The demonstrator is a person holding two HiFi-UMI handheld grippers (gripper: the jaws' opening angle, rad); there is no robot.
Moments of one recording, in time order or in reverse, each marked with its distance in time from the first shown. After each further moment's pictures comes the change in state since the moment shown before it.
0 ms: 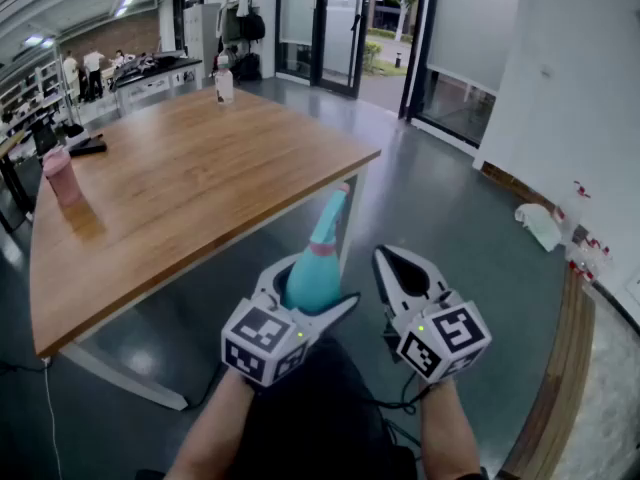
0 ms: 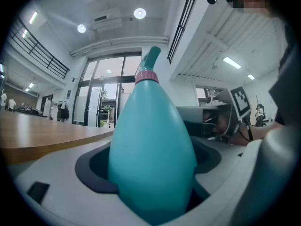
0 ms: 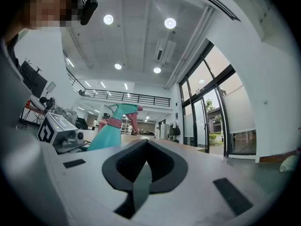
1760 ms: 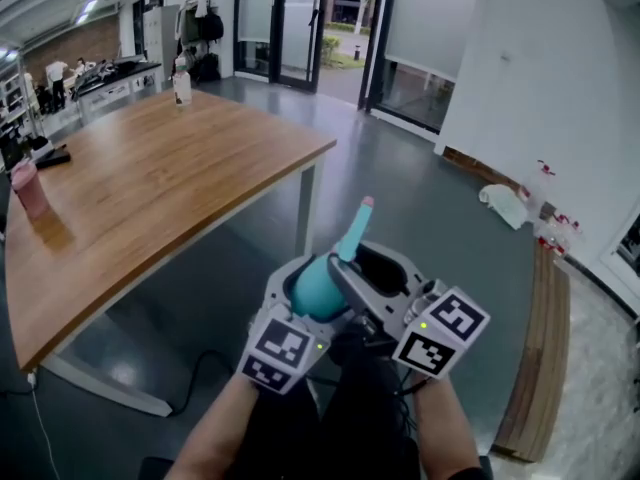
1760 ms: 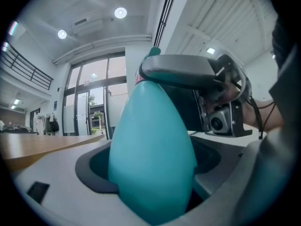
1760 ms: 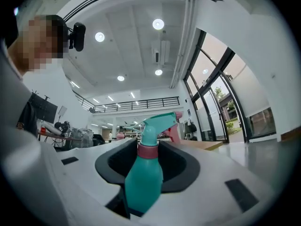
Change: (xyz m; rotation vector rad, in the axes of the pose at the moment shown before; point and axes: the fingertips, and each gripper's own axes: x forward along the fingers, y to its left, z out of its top) left arm 0.030 -0.072 -0.008 0.155 0.017 -0.087; right arm -0.038 0.036 0.032 0.202 -0.044 0.199
